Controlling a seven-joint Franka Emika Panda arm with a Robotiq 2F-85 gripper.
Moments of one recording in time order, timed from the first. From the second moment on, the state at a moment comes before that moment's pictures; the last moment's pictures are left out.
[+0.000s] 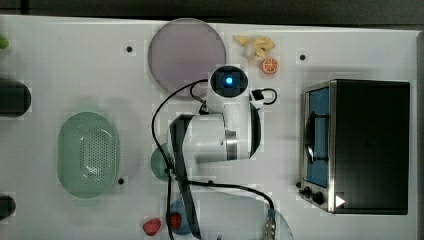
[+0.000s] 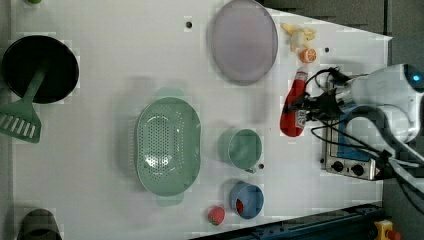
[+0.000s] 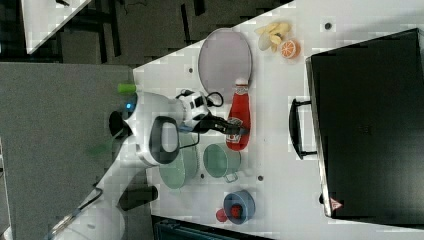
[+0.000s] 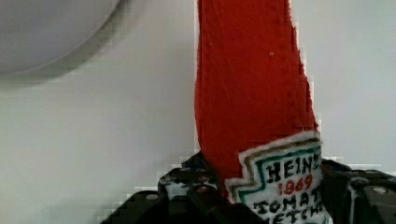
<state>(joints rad) -0.38 0.38 0.36 -2.13 -0.20 0.69 -0.26</state>
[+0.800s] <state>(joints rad) -0.39 0.42 0.32 -2.19 -0.20 0.80 -0.26</state>
